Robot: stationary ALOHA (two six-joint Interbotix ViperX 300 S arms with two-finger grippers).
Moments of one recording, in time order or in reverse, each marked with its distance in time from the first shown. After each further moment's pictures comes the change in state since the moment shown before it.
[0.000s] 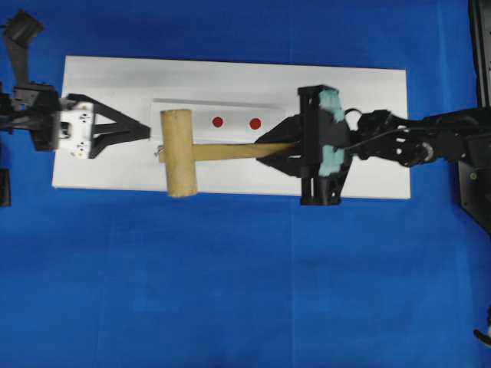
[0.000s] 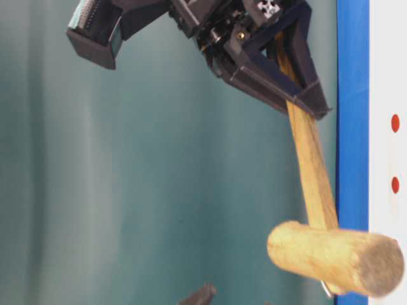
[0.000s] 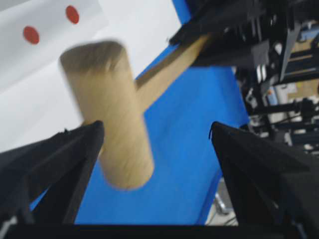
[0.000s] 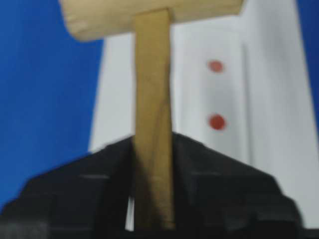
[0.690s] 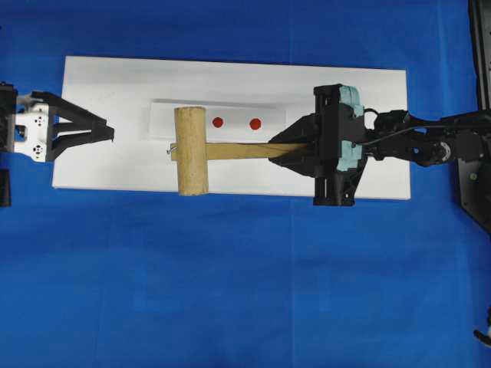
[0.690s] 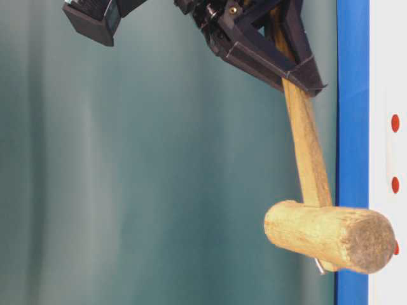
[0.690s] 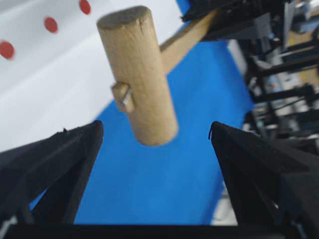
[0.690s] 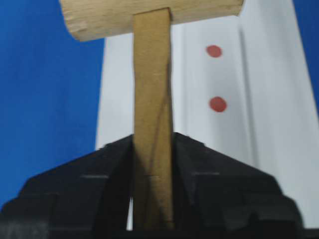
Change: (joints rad) left arm 0.012 -0.190 0.071 0.015 0.121 0.074; right arm 0.012 -0.049 0.046 0.046 0.000 0.017
